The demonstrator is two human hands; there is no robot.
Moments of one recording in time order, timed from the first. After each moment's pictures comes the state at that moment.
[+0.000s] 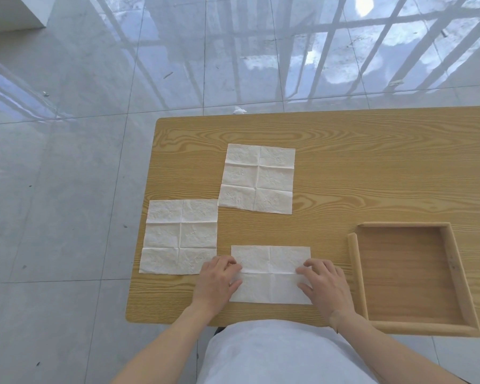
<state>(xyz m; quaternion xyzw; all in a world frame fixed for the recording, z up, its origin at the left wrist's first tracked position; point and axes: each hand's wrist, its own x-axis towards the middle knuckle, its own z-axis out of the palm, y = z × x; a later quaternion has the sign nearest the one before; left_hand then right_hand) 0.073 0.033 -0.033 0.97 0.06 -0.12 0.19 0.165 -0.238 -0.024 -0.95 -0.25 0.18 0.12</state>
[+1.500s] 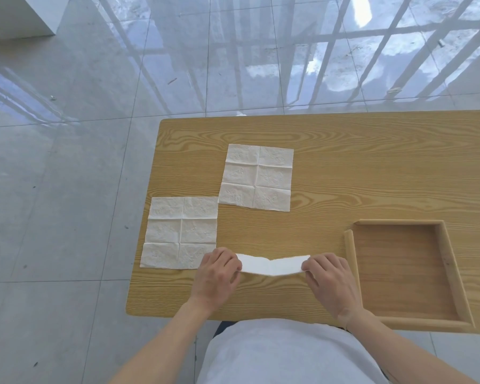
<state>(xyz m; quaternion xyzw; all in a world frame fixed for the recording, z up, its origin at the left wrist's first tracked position) 0.074 0.026 -0.005 0.98 0.00 0.01 0.21 0.169 -0.251 -0.004 -0.93 -0.30 0.04 0.20</state>
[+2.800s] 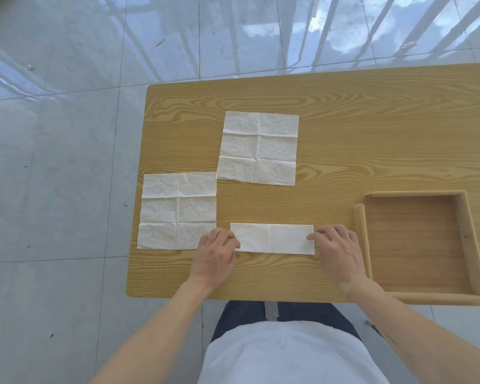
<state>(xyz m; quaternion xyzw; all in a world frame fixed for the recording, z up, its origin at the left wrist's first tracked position) 0.071 0.036 -0.031 0.98 0.02 -0.05 0.18 0.180 -0.248 -0.036 -0.95 -0.27 0.06 0.13</state>
